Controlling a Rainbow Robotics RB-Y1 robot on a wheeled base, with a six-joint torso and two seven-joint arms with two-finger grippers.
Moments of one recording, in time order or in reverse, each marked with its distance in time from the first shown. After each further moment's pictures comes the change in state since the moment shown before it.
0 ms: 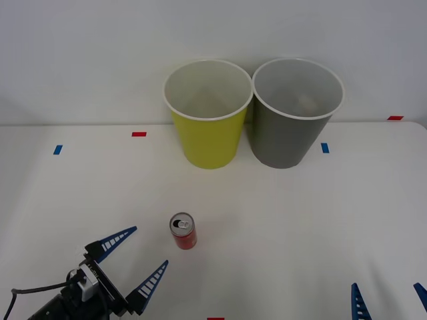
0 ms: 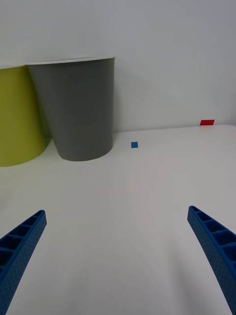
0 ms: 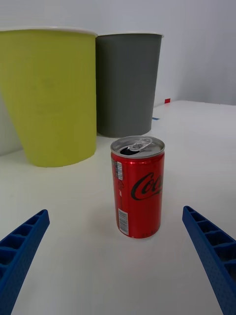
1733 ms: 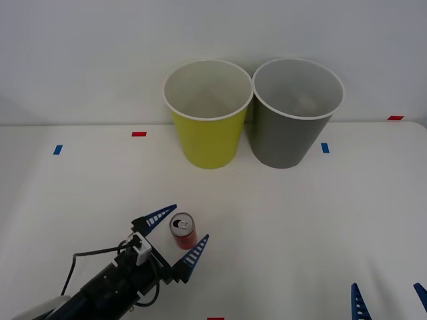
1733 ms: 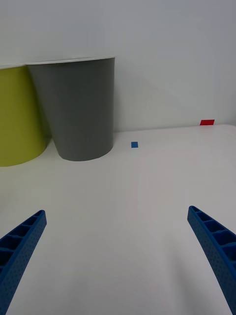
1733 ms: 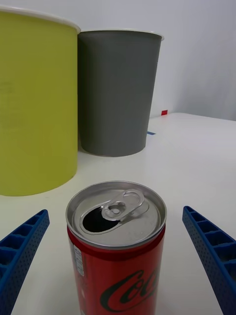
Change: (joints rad) right arm 0.000 0.000 0.000 0.000 0.000 0.000 0.000; left arm -0.156 -0.206 -0.015 0.058 0.011 0.156 -0.001
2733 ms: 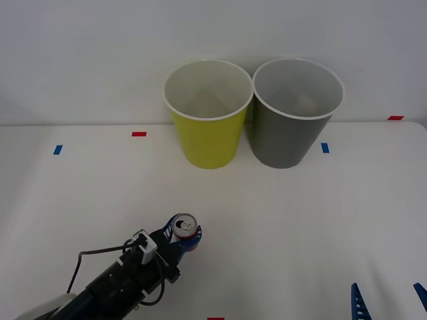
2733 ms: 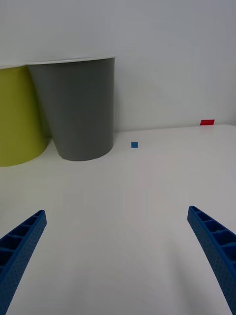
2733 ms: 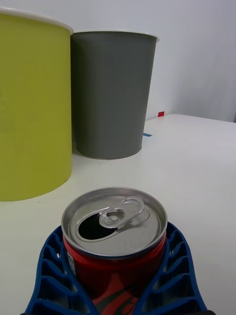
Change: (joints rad) right arm 0.000 0.000 0.000 0.000 0.000 0.000 0.000; left arm -0.006 -0.017 0.000 0.000 -0.015 0.012 0.003
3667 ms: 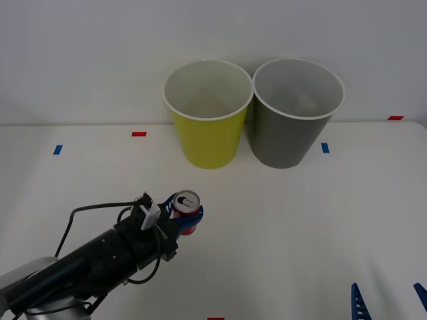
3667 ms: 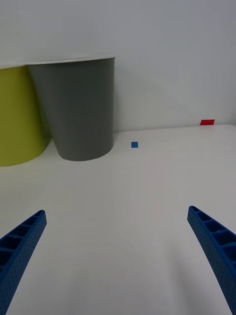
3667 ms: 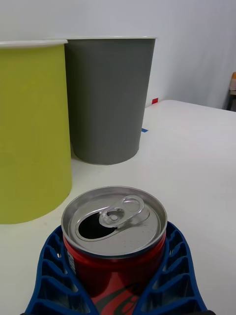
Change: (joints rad) right arm 0.000 0.000 0.000 0.000 0.000 0.000 0.000; left arm 0.016 0.157 0.153 -0.411 0.026 0.464 0.049
